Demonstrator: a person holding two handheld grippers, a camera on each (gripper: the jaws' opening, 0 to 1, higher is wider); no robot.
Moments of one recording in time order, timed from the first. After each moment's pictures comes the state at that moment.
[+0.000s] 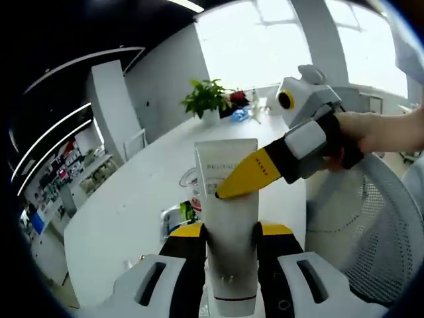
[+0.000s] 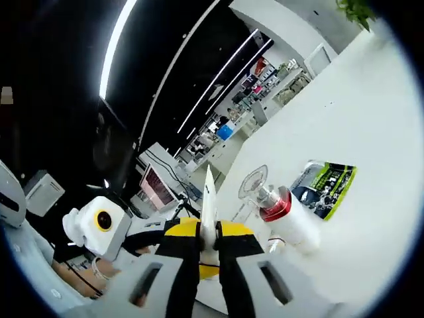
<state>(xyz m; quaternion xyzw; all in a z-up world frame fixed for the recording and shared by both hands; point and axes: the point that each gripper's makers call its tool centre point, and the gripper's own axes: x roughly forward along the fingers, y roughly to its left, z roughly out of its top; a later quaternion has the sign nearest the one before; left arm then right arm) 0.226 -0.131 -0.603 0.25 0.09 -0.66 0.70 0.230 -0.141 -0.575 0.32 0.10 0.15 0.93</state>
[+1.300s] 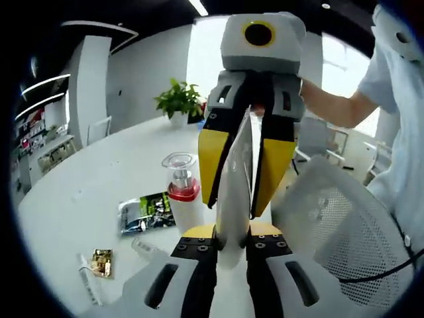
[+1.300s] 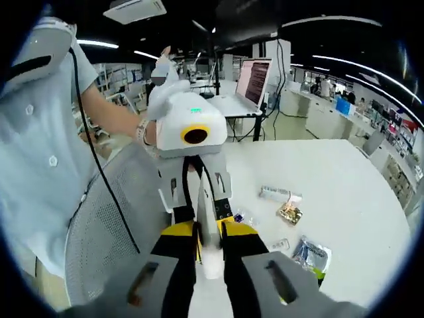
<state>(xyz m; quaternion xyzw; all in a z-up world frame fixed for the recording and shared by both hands) 0.218 -0.126 -0.621 0.14 0.17 -0.76 0.61 0.233 -0.088 -0.580 -0.21 0.29 0.50 0.79</state>
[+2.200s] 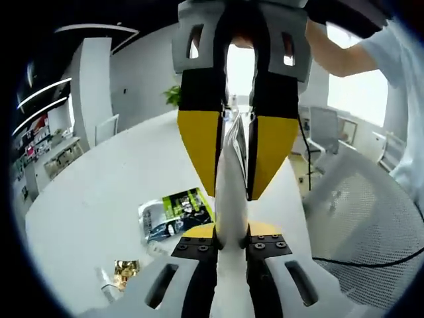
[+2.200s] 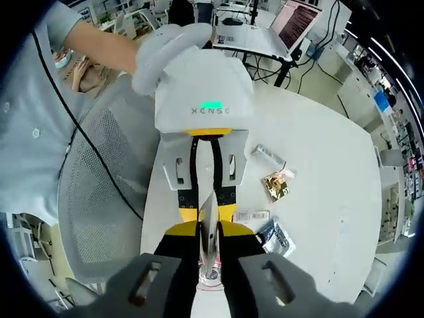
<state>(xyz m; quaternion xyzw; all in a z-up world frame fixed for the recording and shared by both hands) 0.277 -0.155 -0.637 0.18 0.16 -0.74 0.62 0.287 -0.120 -0.592 -0.37 0.43 0.50 0.65</state>
